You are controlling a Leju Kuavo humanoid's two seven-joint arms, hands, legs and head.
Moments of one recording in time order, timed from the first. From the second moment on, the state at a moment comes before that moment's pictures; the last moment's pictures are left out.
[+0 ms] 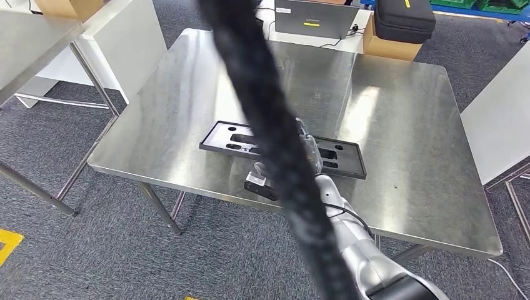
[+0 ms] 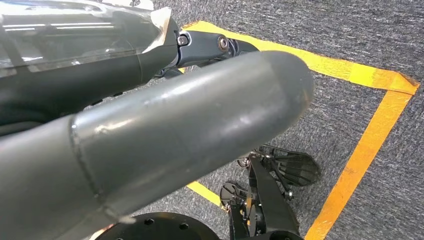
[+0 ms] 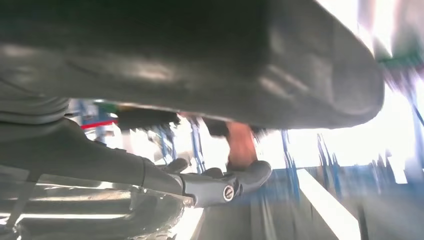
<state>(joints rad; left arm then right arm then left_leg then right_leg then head) -0.11 -0.14 1.21 -0.21 -0.94 0.07 -0.20 -0.62 0.11 0.39 -0.78 1.30 -0.68 -0.16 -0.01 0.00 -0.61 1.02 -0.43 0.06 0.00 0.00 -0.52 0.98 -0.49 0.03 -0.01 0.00</state>
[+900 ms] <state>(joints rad) -0.11 -0.16 1.32 -0.21 -0.81 0.19 -0.18 -0.10 0.15 0.52 -1.43 0.37 -0.45 -0.63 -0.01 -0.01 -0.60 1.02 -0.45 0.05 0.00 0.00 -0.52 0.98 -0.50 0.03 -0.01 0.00</state>
